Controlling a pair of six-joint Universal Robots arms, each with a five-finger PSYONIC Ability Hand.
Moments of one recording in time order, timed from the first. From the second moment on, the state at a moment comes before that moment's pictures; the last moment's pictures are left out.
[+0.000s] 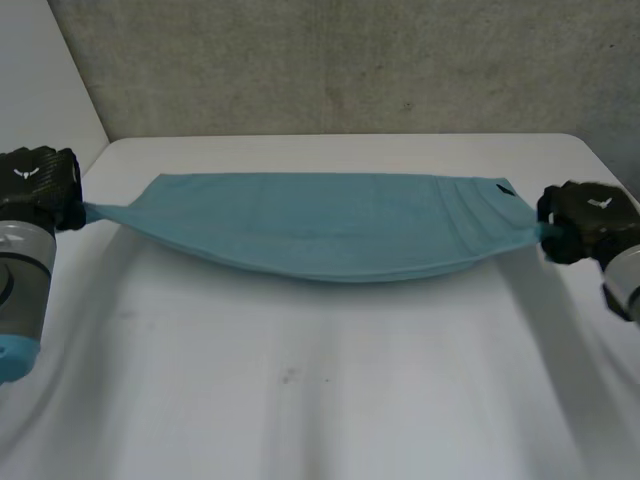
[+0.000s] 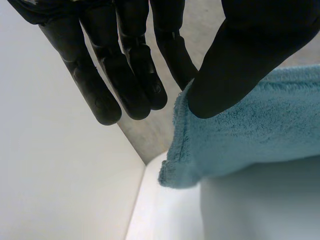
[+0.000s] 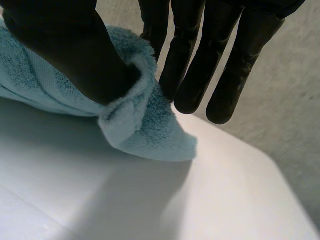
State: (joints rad) left arm 4.62 -1.78 -1.78 3.59 -1.63 3.41; right arm 1.56 -1.34 1.77 -0.26 1.27 2.89; left_hand 1.14 1.20 1.20 1.20 0.96; right_hand 0.95 1.17 1.18 1.19 0.98
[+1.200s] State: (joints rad) left arm 4.45 -2.56 -0.88 3.51 -1.55 3.74; right arm 1.63 -0.72 0.98 0.00 1.60 2.38; left_hand 1.14 1.20 1.20 1.20 0.96; right_hand 0.86 0.99 1.00 1.00 0.85
